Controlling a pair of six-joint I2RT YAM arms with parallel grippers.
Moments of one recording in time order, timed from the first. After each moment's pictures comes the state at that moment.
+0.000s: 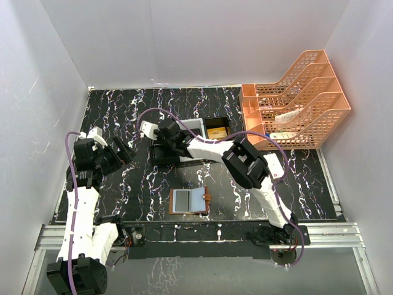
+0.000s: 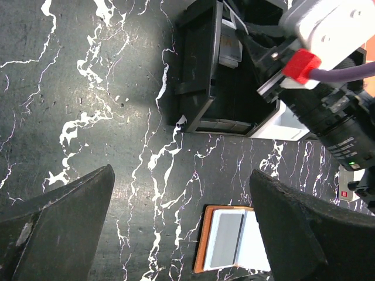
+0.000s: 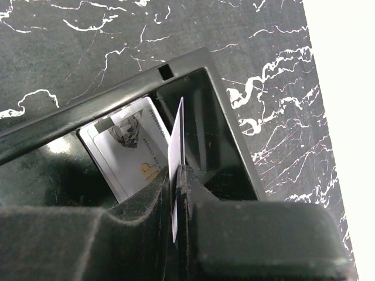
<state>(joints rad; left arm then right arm) 0.16 0.80 0.70 -0.61 0.34 -0.43 0.87 2.28 1.70 0.10 0.12 -0.65</state>
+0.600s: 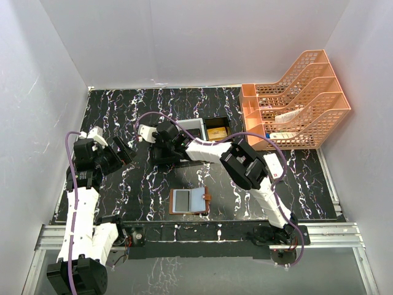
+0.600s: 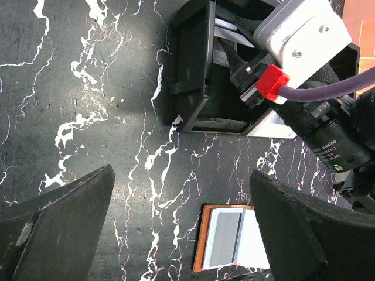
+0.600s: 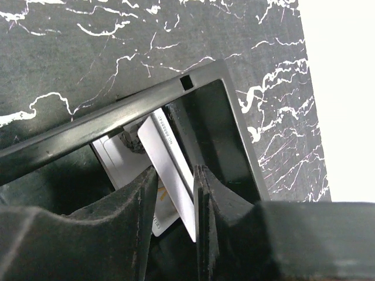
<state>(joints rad) 0.16 0.79 0.70 -0.60 0.35 -0.43 0.90 2.30 1.69 0.13 0.14 -0.71</state>
